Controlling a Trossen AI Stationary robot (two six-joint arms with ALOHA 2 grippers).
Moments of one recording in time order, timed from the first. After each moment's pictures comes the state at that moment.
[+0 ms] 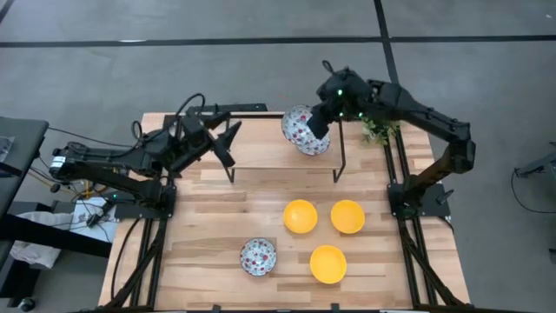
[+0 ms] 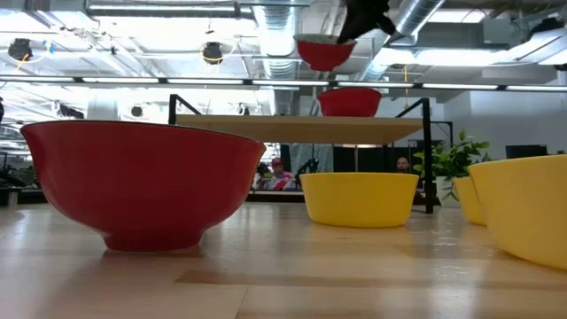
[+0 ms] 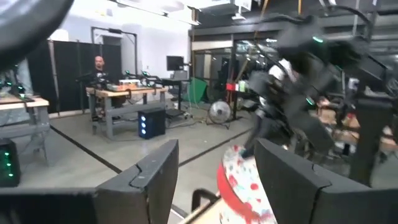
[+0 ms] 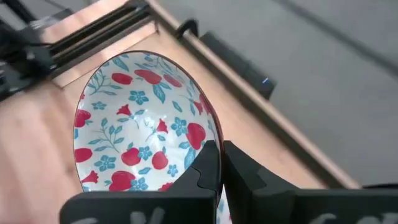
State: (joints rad) left arm -0.09 0.99 0.91 0.31 -0.72 0.13; right arm -0.39 1.51 1.75 -1.01 0.12 0.19
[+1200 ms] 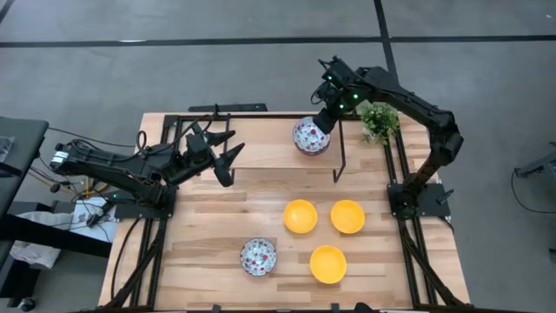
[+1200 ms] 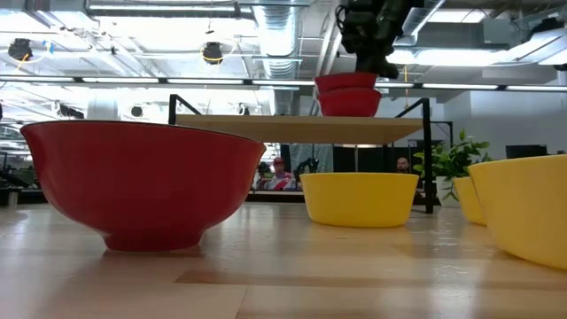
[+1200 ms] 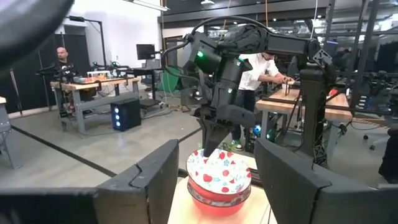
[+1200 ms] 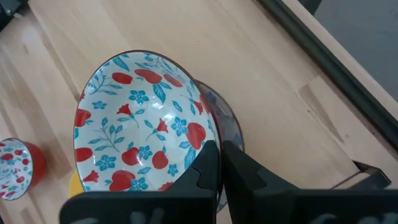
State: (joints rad) left arm -0.21 0.97 0.82 0.31 -0.72 0.12; right arm -0.62 1.66 1.75 -1.22 -0.26 0.04
